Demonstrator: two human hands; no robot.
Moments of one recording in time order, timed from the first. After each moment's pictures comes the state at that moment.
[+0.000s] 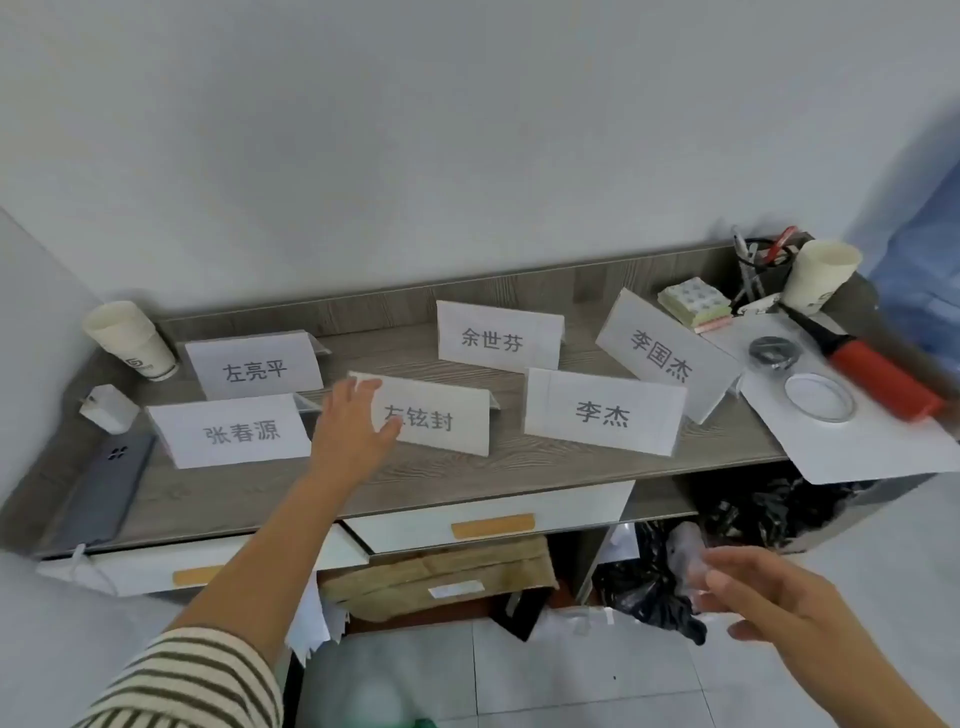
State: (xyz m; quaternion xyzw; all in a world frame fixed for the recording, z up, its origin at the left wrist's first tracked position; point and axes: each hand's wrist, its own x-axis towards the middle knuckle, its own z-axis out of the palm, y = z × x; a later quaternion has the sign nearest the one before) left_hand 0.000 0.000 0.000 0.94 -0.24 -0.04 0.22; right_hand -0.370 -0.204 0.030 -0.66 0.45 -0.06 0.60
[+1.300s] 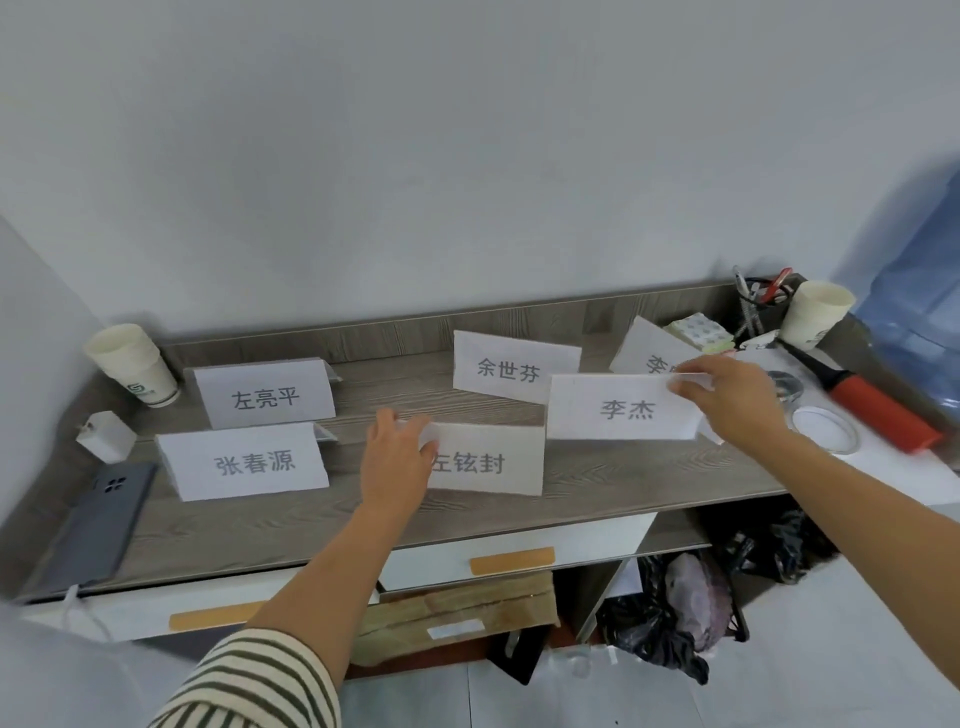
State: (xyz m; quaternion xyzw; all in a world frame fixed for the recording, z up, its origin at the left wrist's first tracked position) left_hand 0.001 -0.017 -0.017 0.94 -0.26 0.01 0.24; right_hand -0.200 -0.323 0.048 -0.88 0.35 -0.19 0.25
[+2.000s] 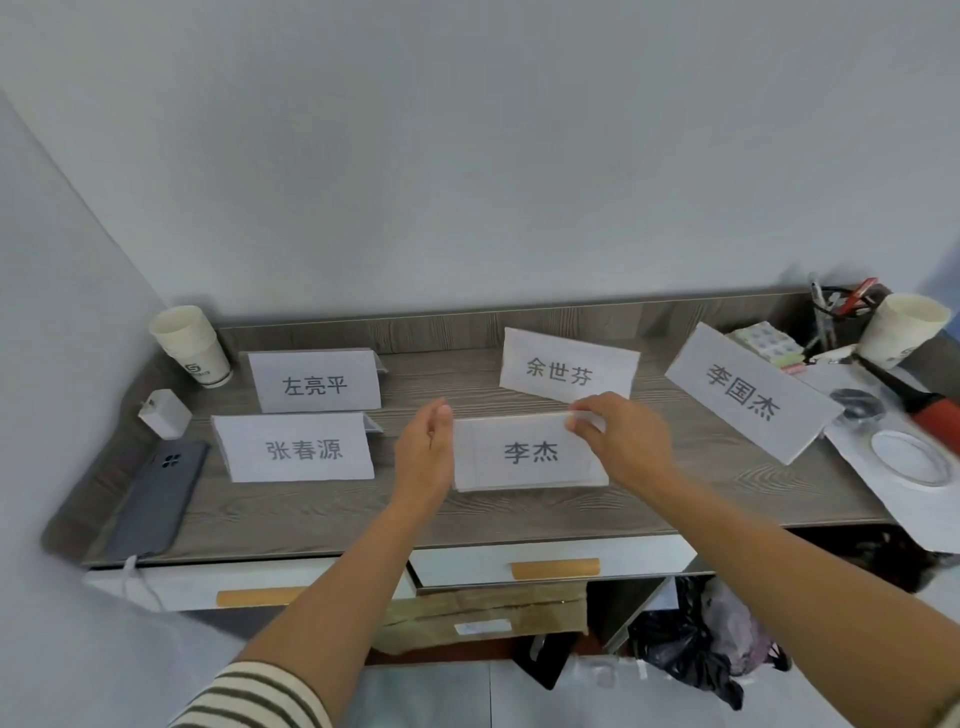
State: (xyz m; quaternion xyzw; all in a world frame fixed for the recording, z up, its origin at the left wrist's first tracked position) left_hand 0.009 -0.002 -0.009 0.83 -0.12 -0.08 0.54; right_hand -0.104 -0.201 0.008 -0.94 0.24 -0.13 0.21
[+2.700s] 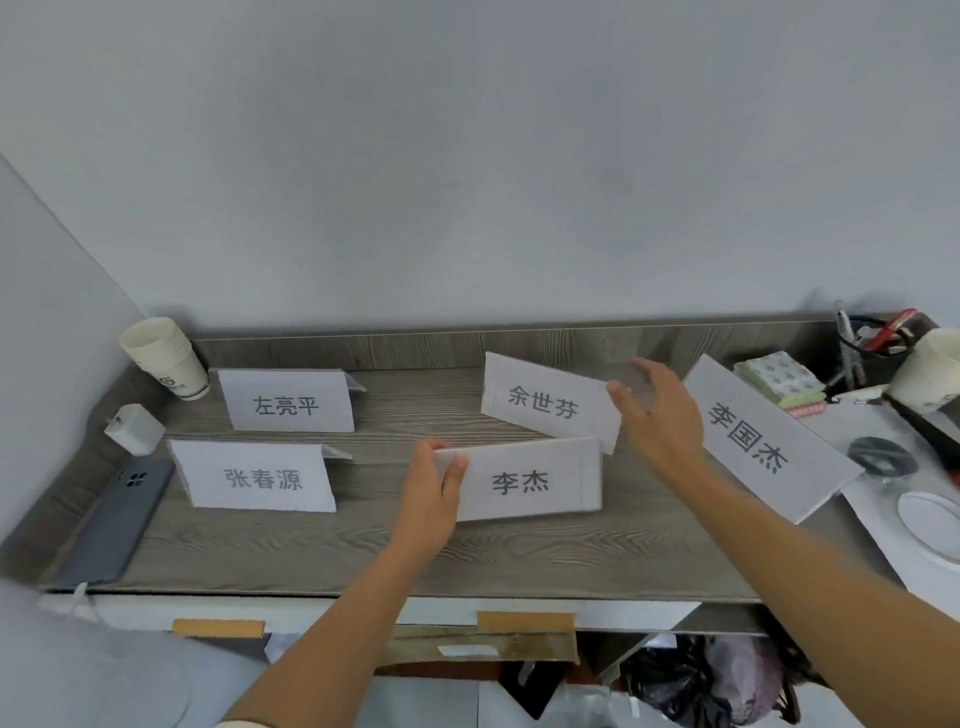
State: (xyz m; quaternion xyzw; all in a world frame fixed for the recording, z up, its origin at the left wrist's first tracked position) left_hand 0.005 -0.049 -0.033 0.86 -0.14 -0.14 0.47; right_hand -0.075 -0.301 0.006 -0.85 0.30 -0.23 0.37
